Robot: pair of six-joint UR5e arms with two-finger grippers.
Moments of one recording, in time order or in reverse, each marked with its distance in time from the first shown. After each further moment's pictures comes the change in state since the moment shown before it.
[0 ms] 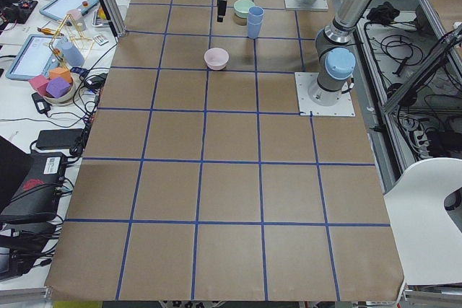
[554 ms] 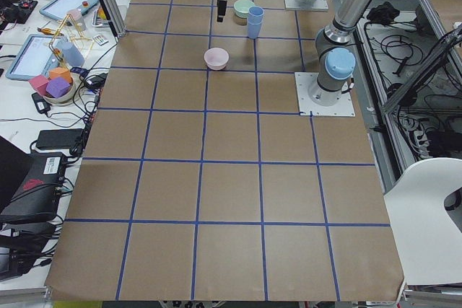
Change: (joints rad) left arm 0.000 0.000 0.000 0.000 0.000 0.000; right arm -0.013 -0.056 0.007 0.047 0.031 0.001
